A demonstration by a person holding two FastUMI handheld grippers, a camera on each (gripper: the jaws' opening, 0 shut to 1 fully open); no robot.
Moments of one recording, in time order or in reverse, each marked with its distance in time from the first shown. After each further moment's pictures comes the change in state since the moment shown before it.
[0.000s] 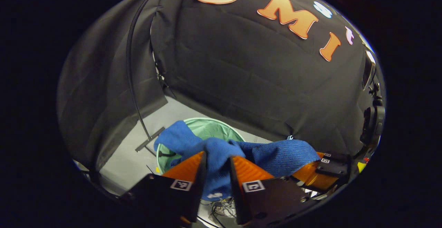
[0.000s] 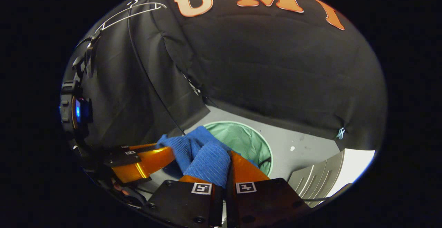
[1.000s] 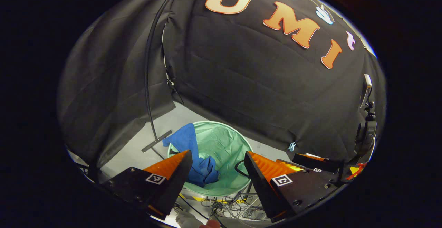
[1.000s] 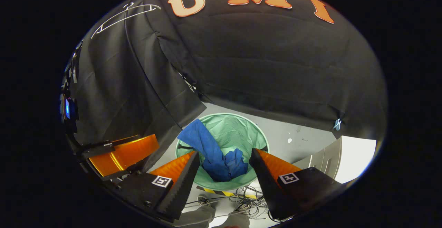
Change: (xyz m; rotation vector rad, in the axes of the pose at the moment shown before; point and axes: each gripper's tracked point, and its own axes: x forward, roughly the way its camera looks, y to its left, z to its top) left arm -0.050 0.017 0.012 0.007 -0.101 0.058; right arm -0.034 -0.004 -0.001 0.034 -0.046 -0.033
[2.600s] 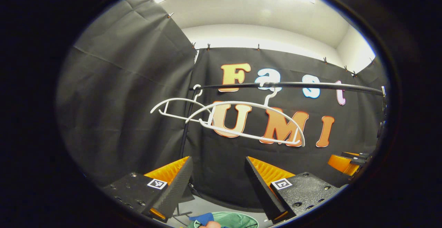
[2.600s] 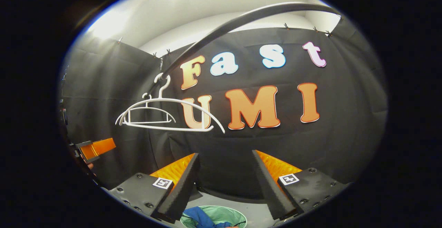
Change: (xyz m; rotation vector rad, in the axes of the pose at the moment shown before) left arm -0.295 -0.043 0.289 0.090 -0.918 0.157; right arm -0.327 -0.007 0.284 -0.078 -0.891 0.017
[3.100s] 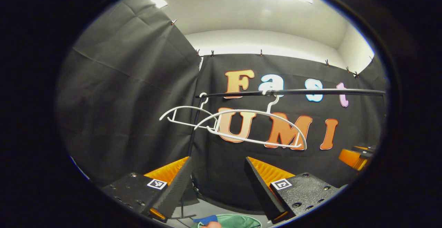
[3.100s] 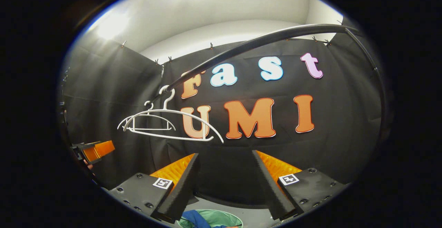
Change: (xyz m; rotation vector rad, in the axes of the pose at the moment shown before) left arm -0.019 0.014 0.003 0.050 -0.026 0.056; right arm -0.035 0.007 0.011 -0.022 -0.069 -0.019
